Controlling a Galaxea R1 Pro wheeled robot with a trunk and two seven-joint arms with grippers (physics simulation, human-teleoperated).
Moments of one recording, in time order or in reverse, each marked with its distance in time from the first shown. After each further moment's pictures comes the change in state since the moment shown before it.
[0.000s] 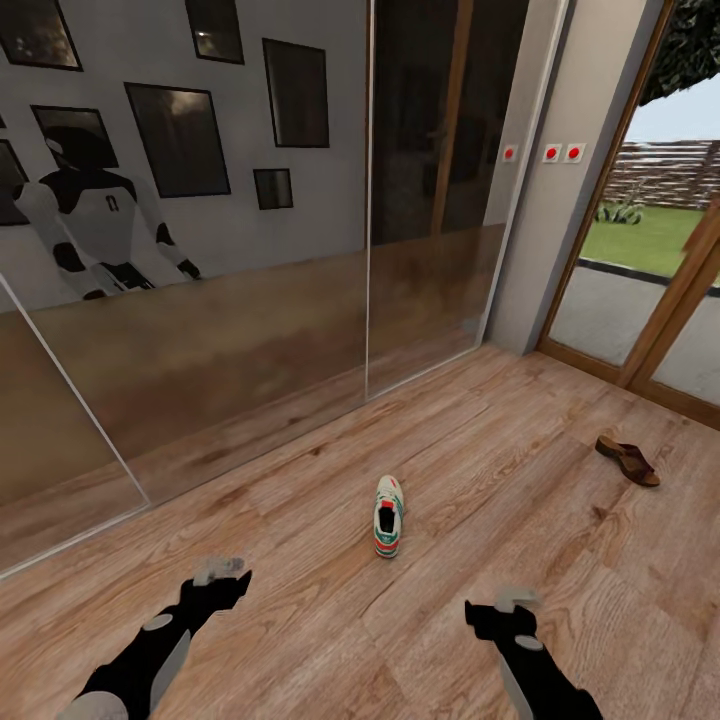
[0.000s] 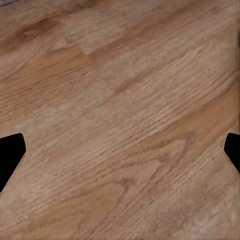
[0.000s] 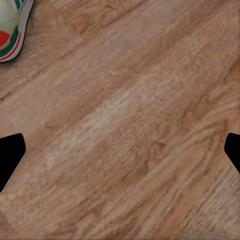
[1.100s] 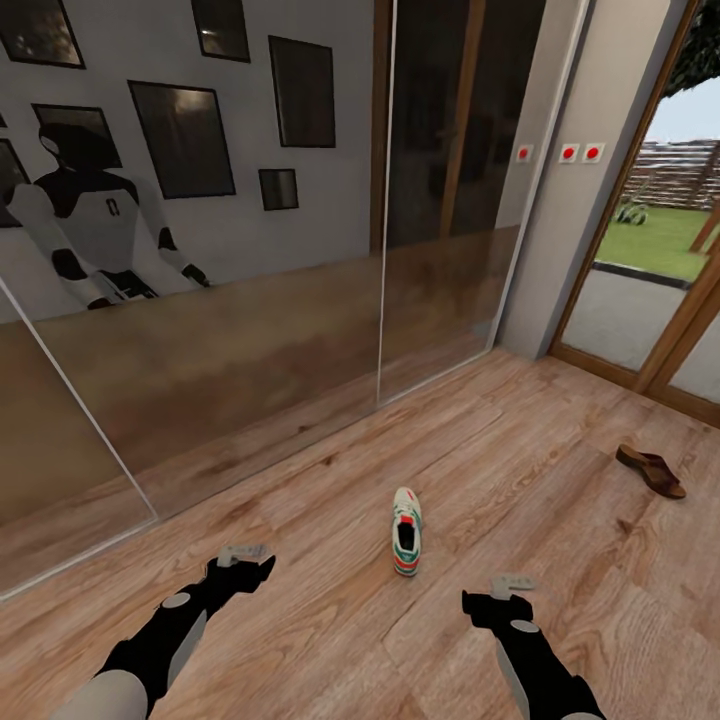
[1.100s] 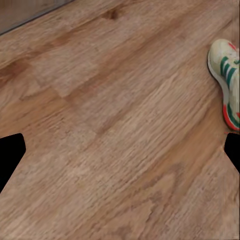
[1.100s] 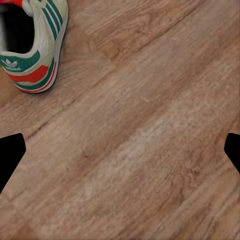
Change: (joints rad) left arm -0.038 -0.032 -0.023 -0.029 -0.054 0.016 -0.113; right arm -0.002 0.017 0.002 -0.081 0.004 0.087 0.008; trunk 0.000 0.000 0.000
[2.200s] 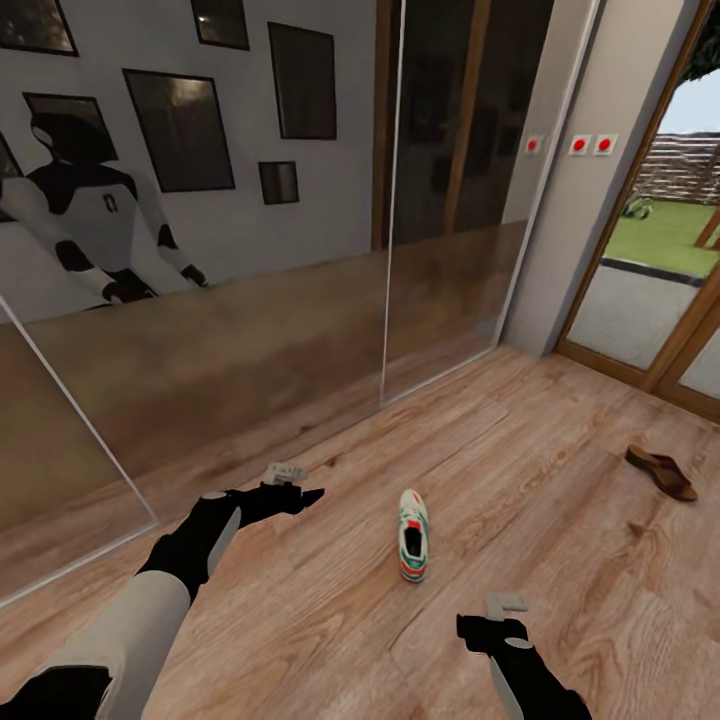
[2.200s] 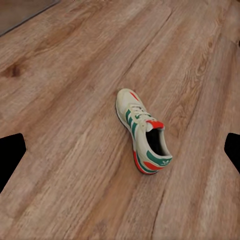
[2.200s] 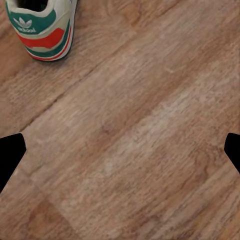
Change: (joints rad) left arm -0.220 -0.067 -0.048 -0.146 -0.005 0.351 -0.282; right arm 0.000 0.008 0.001 0.095 -0.004 0.002 -0.008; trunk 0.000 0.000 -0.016
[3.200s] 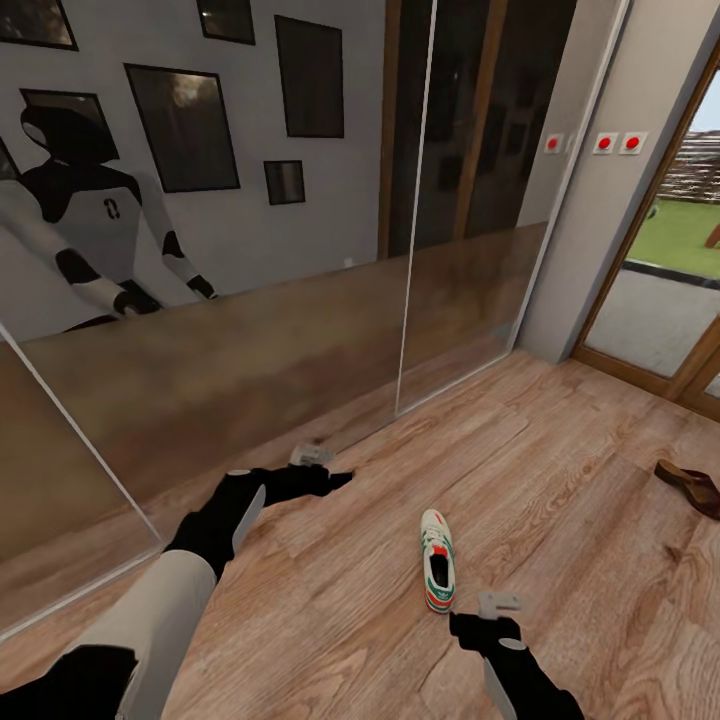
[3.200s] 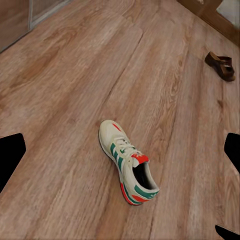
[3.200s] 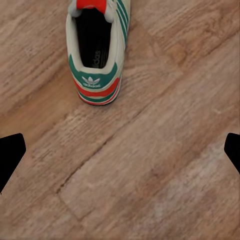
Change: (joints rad) left arm -0.054 -0.075 -0.033 -0.040 0.016 0.075 -0.061; right arm 0.000 0.018 0.002 0.004 0.005 -0.030 0.003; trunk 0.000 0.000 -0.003
